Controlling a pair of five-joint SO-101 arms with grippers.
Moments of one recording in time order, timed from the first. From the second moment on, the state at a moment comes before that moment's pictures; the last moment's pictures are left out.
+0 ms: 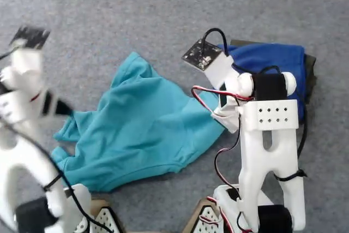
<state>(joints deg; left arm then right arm) -20.8 -22.9 3.5 100.4 -24.7 -3.4 -27.7 14.0 99.3 45.3</state>
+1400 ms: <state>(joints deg) -11.8 38.5 -17.1 99.4 11.6 -14.9 -27.7 11.6 99.7 50.9</state>
